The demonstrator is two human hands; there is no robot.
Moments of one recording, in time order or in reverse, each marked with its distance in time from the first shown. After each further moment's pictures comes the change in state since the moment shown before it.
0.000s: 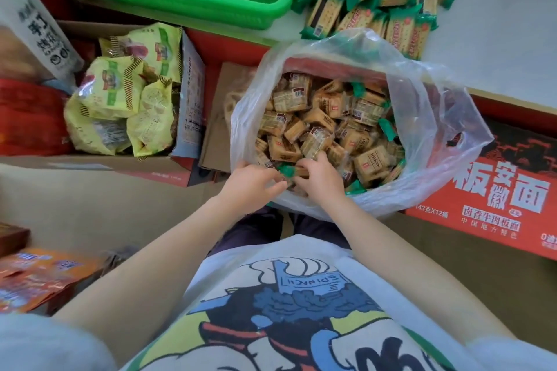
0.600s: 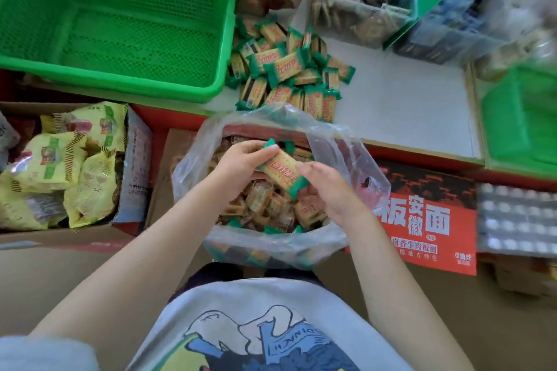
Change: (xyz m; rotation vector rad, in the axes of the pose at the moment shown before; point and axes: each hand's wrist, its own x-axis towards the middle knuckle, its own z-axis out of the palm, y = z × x) left_hand 0.070 0.123 -0.121 -1.326 0.049 -0.138; right_hand -0.071 0.019 -0.178 1.182 0.021 0.099
